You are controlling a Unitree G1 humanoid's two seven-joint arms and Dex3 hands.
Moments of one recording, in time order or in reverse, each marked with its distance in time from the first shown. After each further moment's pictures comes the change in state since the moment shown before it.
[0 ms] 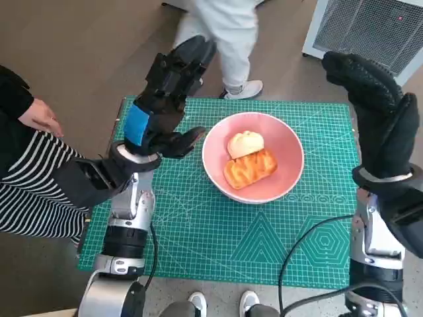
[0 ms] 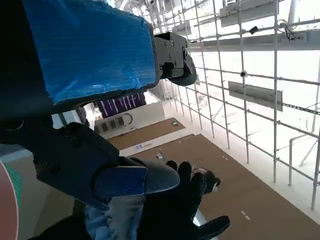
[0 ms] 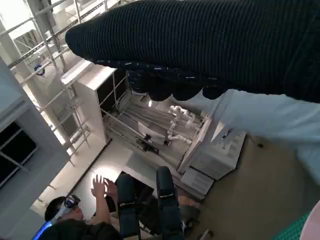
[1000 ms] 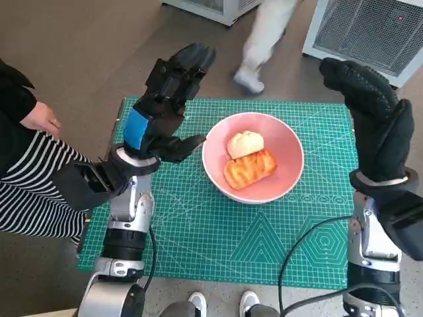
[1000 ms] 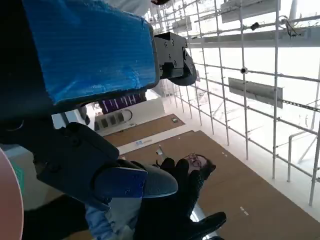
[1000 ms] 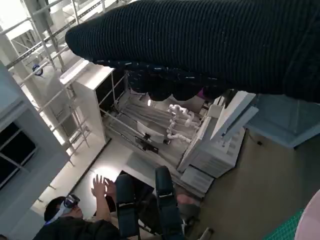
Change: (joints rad) left arm 0.017 0.001 0.005 -0.004 -0.012 0.008 -0.032; right arm 0.020 0.003 0.001 0.004 -0.006 -0.015 0.000
